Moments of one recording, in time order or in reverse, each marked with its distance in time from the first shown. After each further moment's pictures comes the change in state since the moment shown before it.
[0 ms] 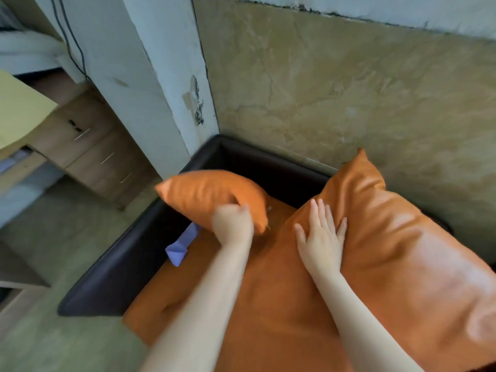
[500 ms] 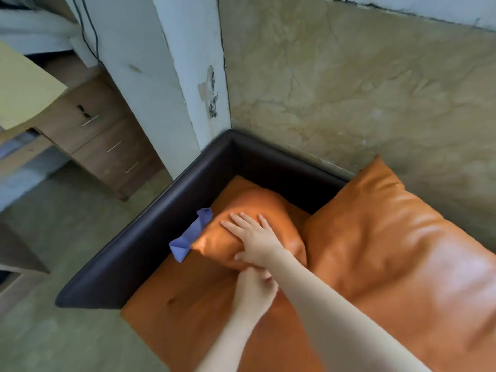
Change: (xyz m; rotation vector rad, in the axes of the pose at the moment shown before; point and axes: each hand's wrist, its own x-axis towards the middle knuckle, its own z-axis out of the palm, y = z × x) left_hand -0.056 -0.072 -0.041 -0.029 -0.336 0.165; right_hand 0.020 -0.105 0.064 -0.133 -0.640 -0.662
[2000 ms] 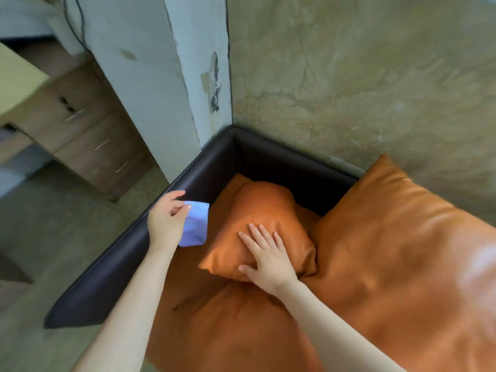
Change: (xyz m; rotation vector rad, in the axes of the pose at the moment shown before) left_hand 0.134 -0.067 -0.150 -0.308 0.475 0.149; right_hand 0.000 -0.013 0.049 0.141 0.149 0.188
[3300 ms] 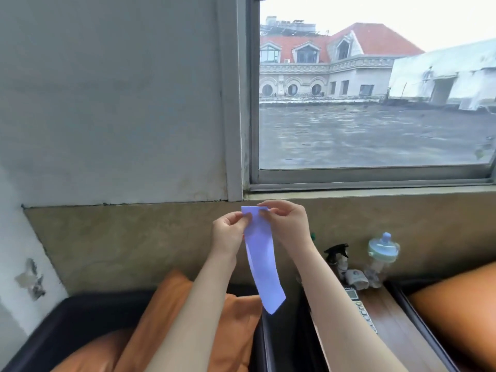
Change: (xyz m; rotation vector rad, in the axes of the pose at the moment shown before) left_hand -0.414 0.515 0.157 -0.648 -0.766 0.189; right_hand -0.450 0.142 -0.392 0.870 1.291 0.182
